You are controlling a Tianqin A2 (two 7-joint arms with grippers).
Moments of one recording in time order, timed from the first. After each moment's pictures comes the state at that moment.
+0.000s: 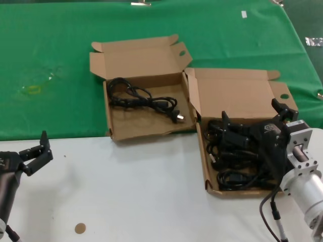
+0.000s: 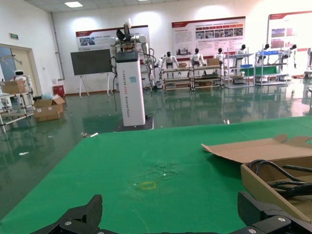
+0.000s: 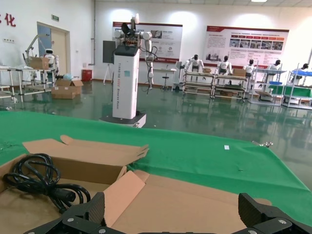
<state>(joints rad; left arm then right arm) 0.00 -0.30 1.60 -1.60 -1.80 0.00 0.00 0.04 0.29 -1.62 1.57 1.78 -0.02 0.00</state>
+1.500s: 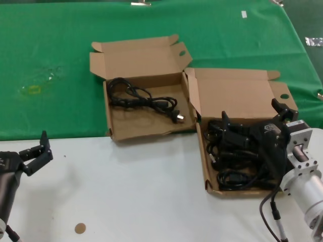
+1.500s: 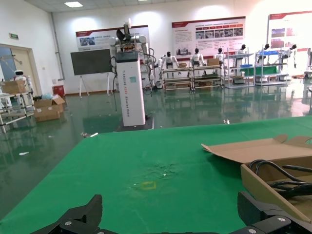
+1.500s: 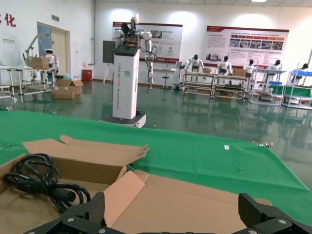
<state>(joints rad) 0.00 -0.30 1.60 -1.60 -1.80 0.00 0.00 0.04 0.29 -1.62 1.57 1.78 -0.02 0.00</state>
